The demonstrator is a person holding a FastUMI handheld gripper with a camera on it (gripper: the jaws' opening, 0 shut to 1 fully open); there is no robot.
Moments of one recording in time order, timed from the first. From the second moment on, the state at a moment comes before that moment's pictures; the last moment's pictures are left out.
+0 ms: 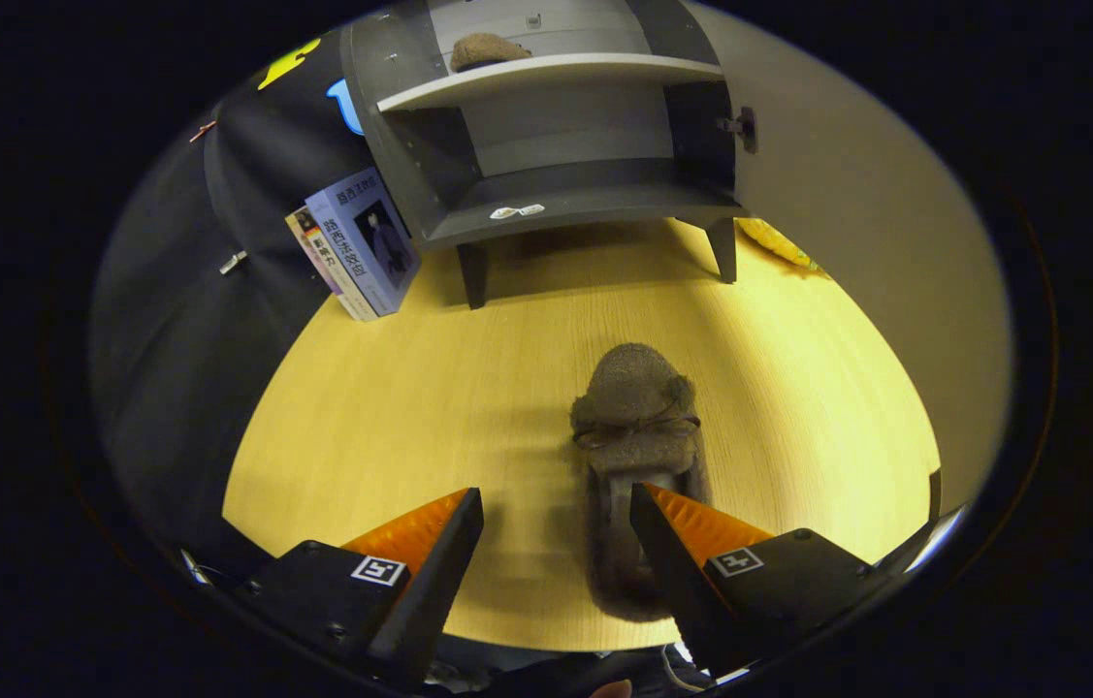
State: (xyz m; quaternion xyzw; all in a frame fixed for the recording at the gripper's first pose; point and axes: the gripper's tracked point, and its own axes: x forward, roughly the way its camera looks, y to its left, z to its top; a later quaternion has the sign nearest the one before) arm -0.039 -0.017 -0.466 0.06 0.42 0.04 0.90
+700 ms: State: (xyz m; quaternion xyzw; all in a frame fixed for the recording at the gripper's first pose) arm 0.034 -0.029 -0.488 0.04 0.34 -0.02 0.94
